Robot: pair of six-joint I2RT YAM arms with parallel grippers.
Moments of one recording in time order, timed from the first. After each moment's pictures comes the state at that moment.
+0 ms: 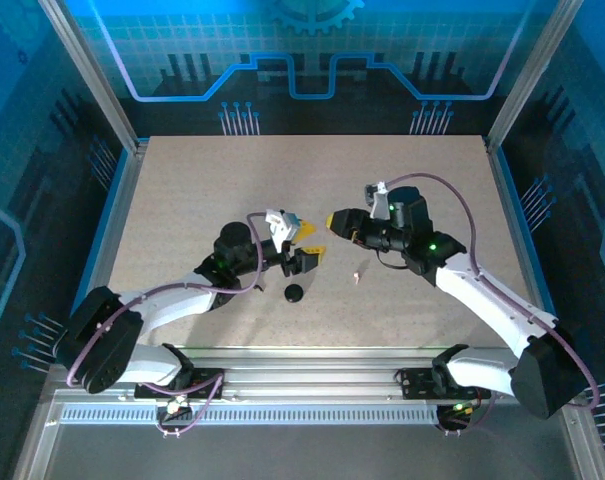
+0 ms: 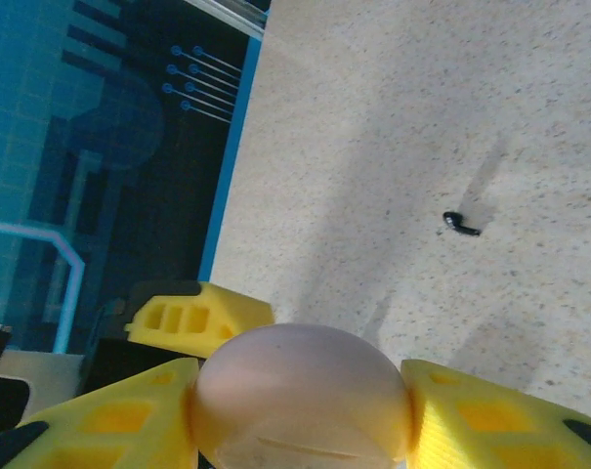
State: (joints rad) left arm -0.60 1.36 0.58 0.72 0.52 -0.11; right arm 0.50 1.20 0.89 -0.15 -0.44 0.86
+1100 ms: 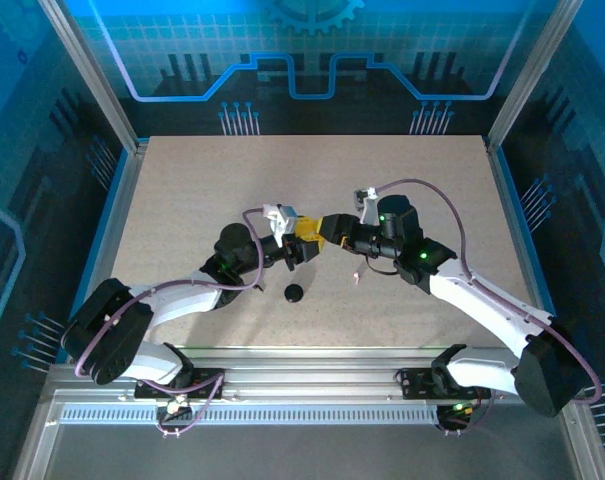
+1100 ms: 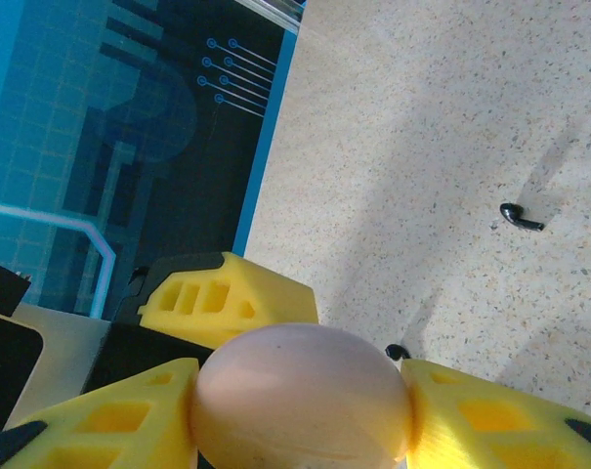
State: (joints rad) left arm -0.61 1.41 0.58 0.87 0.47 -0.22; right arm 0.58 1.20 0.85 -0.05 -0.39 0.92
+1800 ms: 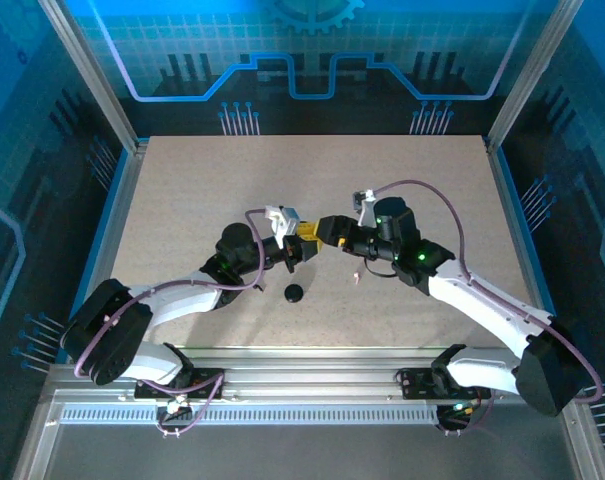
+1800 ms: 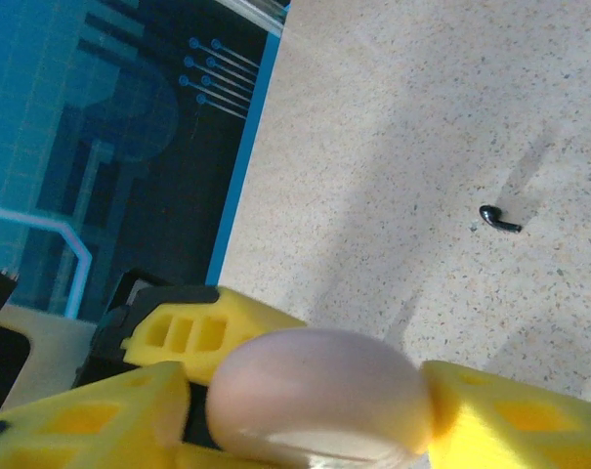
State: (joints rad) left arm -0.61 1.40 0.58 0.81 0.48 -0.22; right arm 0.61 1.19 0.85 -0.07 -0.33 0.88
